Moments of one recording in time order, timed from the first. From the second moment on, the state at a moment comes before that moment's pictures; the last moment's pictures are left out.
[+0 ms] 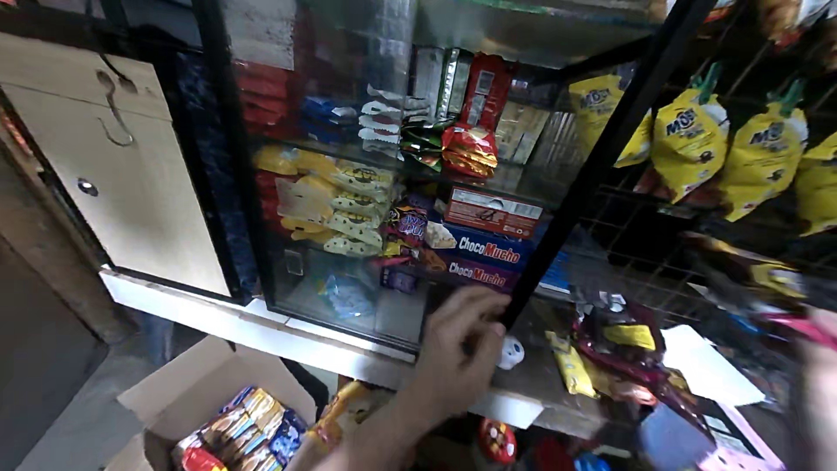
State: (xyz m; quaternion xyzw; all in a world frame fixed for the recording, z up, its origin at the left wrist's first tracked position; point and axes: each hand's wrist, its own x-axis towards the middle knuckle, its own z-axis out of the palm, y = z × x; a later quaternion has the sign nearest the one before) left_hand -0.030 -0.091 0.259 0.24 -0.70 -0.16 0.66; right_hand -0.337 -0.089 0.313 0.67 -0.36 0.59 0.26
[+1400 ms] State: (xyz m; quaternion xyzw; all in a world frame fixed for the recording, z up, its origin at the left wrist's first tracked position) left_hand 0.051 -0.114 0.274 0.35 -0.53 -0.41 0.65; right_hand -0.009 -0.182 0.375 0.79 -0.53 0.09 0.30
